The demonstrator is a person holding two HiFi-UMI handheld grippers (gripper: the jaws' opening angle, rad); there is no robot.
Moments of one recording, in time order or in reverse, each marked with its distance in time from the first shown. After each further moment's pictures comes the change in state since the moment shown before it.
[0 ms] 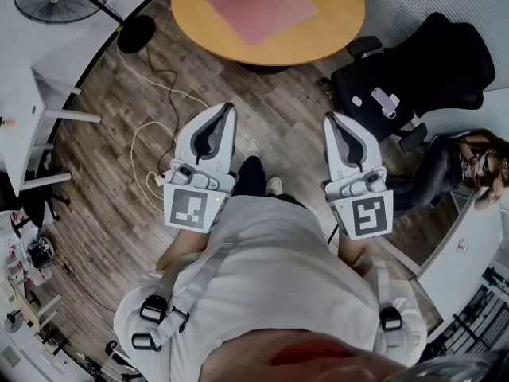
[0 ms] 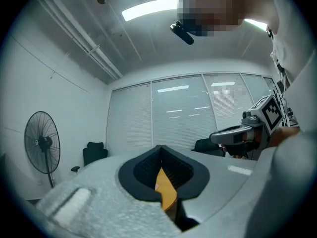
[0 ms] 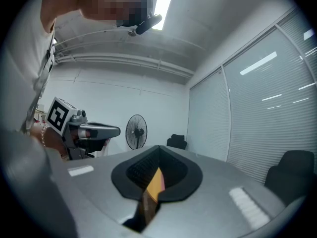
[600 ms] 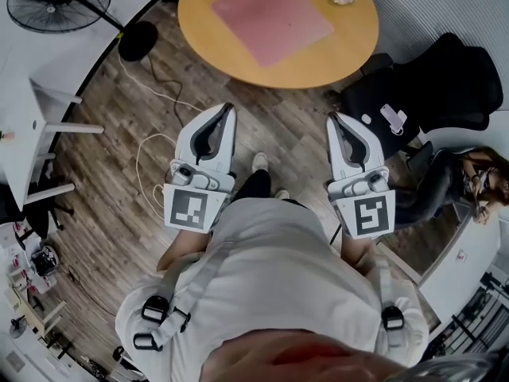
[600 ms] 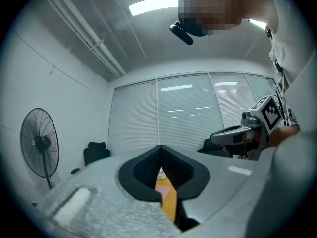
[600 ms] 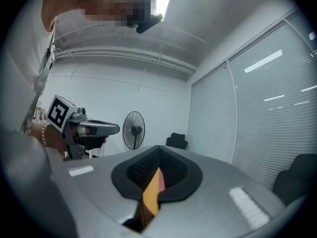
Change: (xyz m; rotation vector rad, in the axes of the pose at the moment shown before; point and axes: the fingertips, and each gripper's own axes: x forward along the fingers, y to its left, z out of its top) left arm 0.061 0.115 -0.011 -0.005 0.001 -0.005; right arm 0.128 -0.010 -0.001 -0.019 0.024 -0.005
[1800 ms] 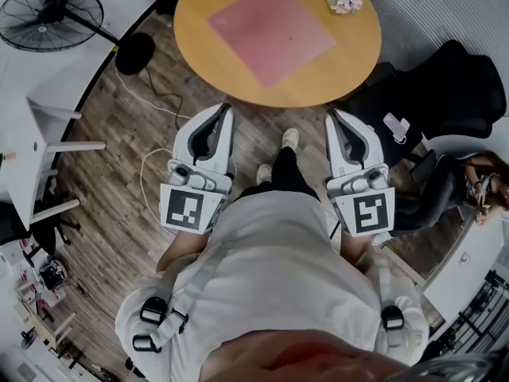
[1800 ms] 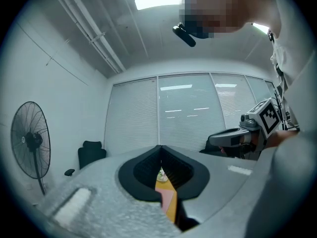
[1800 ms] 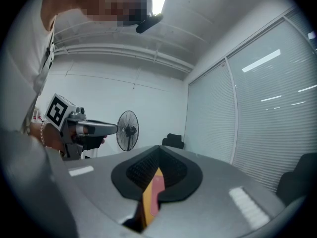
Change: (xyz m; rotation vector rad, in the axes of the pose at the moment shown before) left arm 0.071 0.061 -0.001 -0.015 -0.035 -0.063; right arm 0.086 -0.033 -0.003 0.004 -0.012 -0.041
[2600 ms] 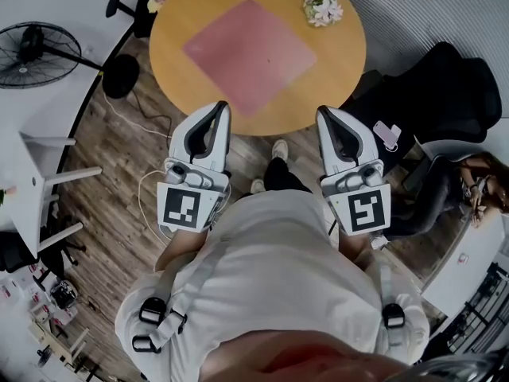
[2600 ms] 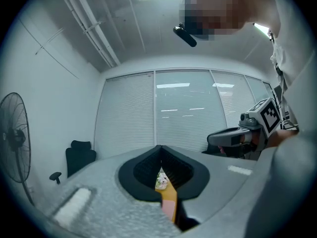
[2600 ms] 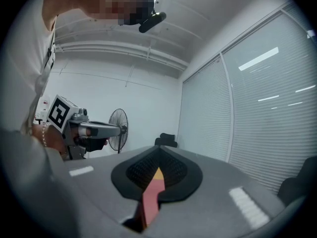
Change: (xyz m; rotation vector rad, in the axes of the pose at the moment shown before) left arm 0.148 0.014 -0.020 0.002 0.025 -0.055; right arm 0.069 -0.116 -0.011 0.007 0.001 -0.037
